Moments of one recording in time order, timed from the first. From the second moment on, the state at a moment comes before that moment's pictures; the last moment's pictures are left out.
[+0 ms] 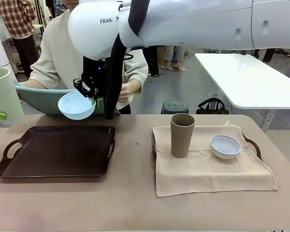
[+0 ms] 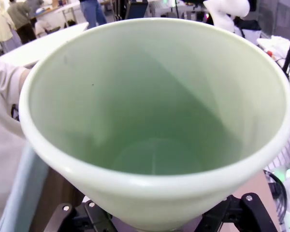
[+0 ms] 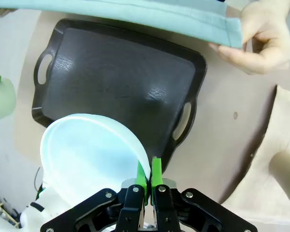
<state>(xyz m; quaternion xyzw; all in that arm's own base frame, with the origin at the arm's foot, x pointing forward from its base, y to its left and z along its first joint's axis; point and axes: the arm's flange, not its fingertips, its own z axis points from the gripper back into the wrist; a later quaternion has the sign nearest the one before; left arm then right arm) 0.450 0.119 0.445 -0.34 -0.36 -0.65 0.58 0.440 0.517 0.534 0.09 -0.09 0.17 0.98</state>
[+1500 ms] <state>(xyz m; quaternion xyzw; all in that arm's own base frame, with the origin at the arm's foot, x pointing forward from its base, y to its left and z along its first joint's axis) 0.458 0.119 0.434 -0.35 -0.36 -0.64 0.58 0.445 0.515 0.528 0.09 -0.09 0.17 0.98</state>
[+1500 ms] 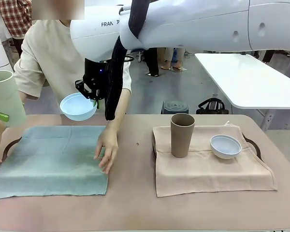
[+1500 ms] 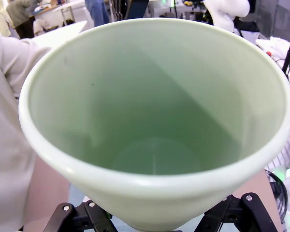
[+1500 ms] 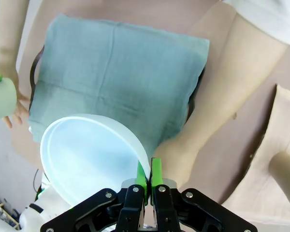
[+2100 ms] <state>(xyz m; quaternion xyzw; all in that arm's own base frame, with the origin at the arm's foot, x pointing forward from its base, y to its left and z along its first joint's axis) 0.458 0.119 0.434 -0.35 -0.36 -0.64 0.58 0.445 0.515 0.528 0.09 -0.09 0.17 0.98</state>
